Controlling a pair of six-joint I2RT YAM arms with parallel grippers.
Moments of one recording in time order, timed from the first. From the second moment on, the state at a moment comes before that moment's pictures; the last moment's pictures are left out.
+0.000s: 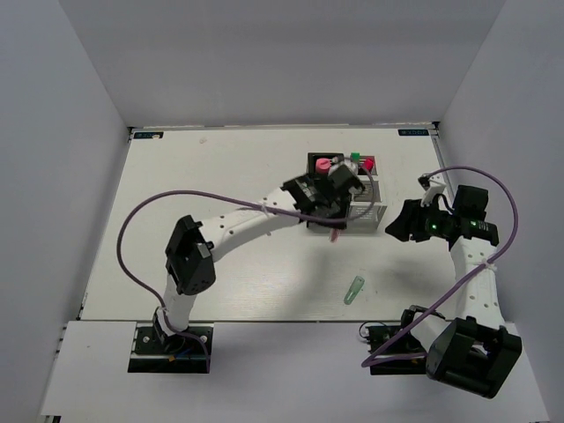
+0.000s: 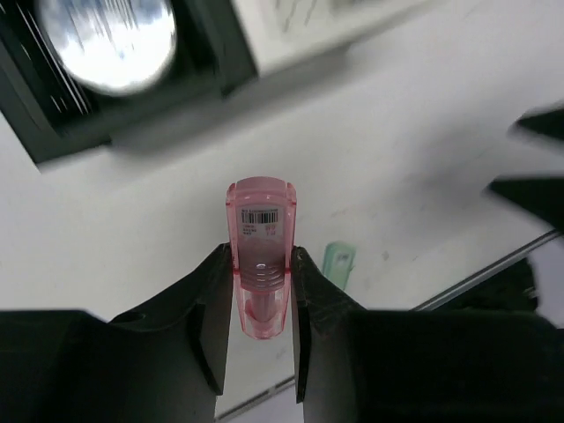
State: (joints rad) left arm -1.07 2.01 1.89 -0.86 -0.20 -0.64; right arm -0.27 1.02 0.83 -0.75 -0.74 -0.28
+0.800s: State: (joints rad) left arm -0.90 2.21 1.98 -0.11 0.19 -0.40; right arm -0.32 1.09 0.82 -1.04 -1.16 -0.75
